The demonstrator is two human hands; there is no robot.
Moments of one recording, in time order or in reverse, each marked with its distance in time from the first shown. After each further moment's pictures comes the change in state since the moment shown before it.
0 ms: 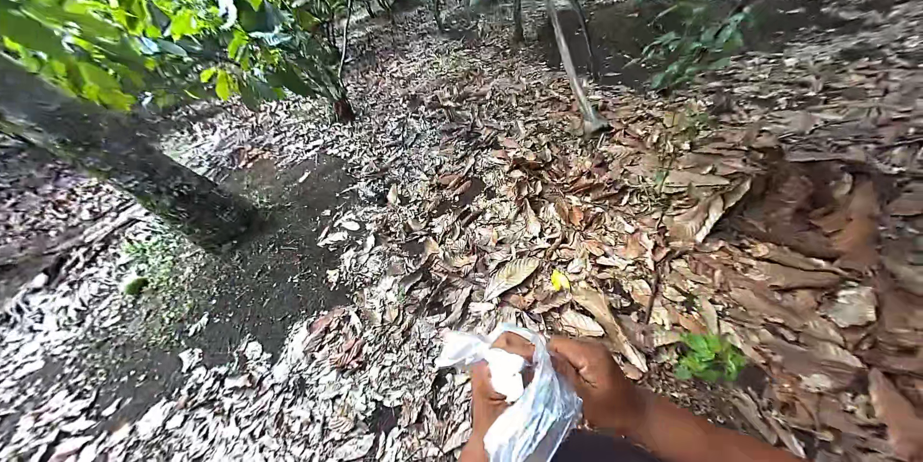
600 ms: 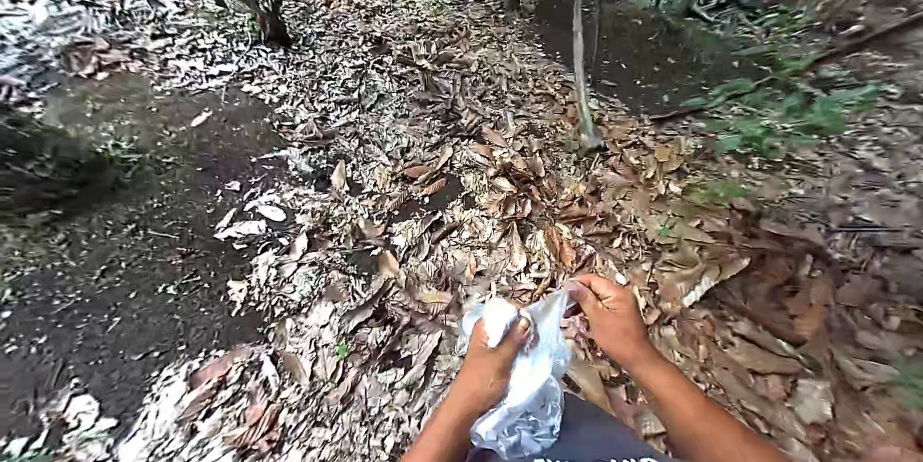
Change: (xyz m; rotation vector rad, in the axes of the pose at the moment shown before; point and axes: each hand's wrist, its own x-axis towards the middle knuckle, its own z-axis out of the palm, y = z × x) left_hand 0.410 -0.220 -0.244 -0.229 0.052 -0.494; right_hand 0.441 0.301 0.017 -0.134 0.216 0.486
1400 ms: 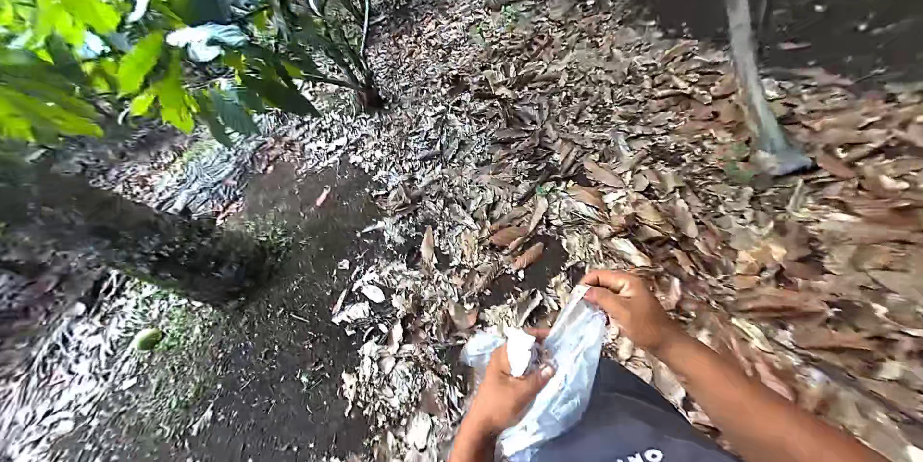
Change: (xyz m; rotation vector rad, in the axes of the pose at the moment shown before) left_hand 0.529 0.066 -0.258 0.469 -0.062 -0.064; right_hand 0.619 0.074 0.188 0.473 -0.341 -0.134
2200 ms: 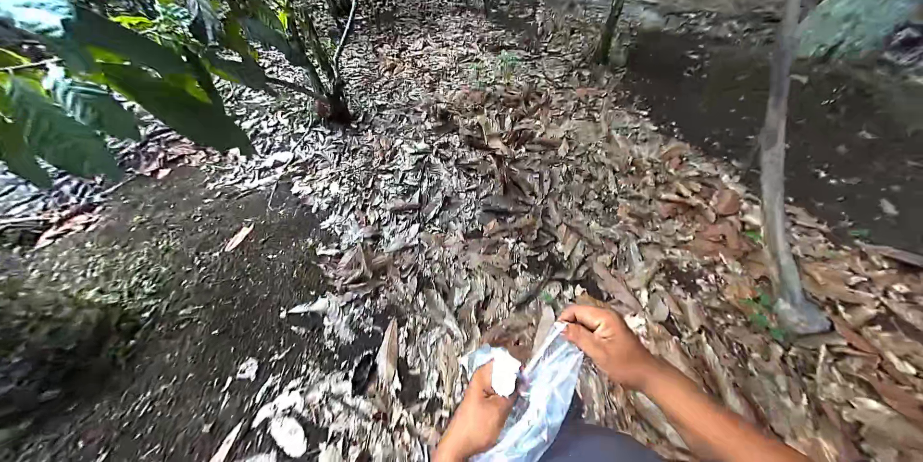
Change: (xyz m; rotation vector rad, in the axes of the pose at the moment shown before) left_hand 0.501 -0.058 -0.421 -0.071 0.059 0.007; right_hand 0.625 0.146 0.059 -0.396 -0.161 -0.001
